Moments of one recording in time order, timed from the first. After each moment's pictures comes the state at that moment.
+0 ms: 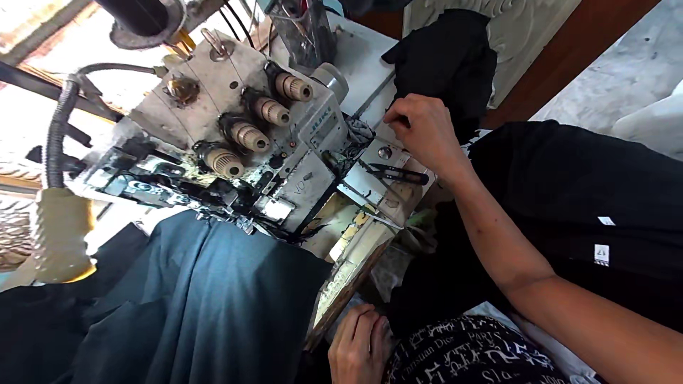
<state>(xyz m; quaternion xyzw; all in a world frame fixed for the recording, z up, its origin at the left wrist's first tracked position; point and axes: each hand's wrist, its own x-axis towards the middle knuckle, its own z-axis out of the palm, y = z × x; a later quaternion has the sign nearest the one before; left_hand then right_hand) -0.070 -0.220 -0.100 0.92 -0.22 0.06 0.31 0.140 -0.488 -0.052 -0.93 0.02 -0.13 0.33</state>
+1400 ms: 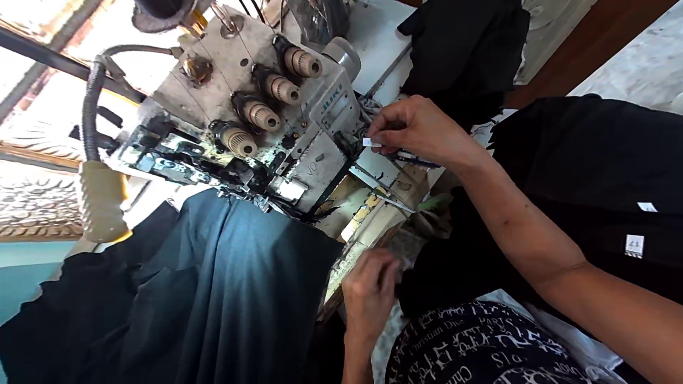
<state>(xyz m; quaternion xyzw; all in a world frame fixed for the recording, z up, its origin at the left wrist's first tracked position) -0.020 -0.242 -0.097 0.88 -0.23 0.04 0.42 0.128 -0.469 -0.044 -0.80 -0.08 0.05 0.59</state>
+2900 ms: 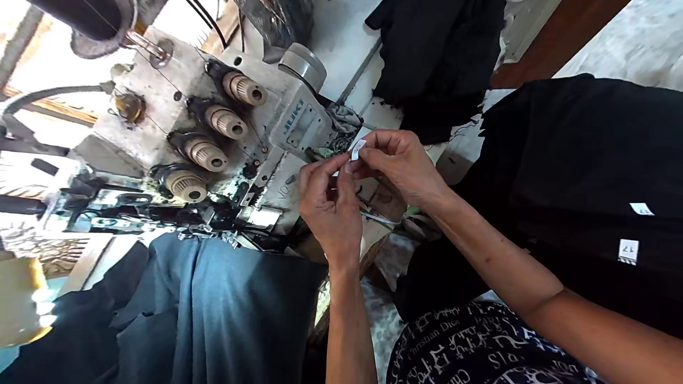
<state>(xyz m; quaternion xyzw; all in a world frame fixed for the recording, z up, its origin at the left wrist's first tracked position) 0.095 -0.312 -0.067 0.81 -0.17 0.11 0.56 0.101 -0.445 -0.075 -0.55 0.03 -0.05 0.83</state>
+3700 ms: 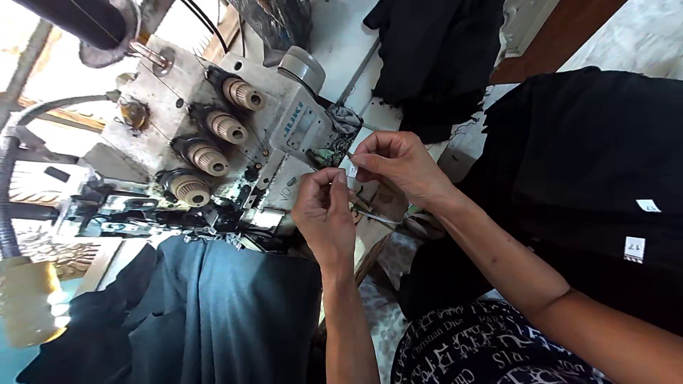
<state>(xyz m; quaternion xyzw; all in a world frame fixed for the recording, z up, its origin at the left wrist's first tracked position) 0.093 -0.303 -0.061 0.79 -0.13 0.08 0.60 0.097 -0.451 -0.075 -0.57 -0.01 -0.06 0.82</state>
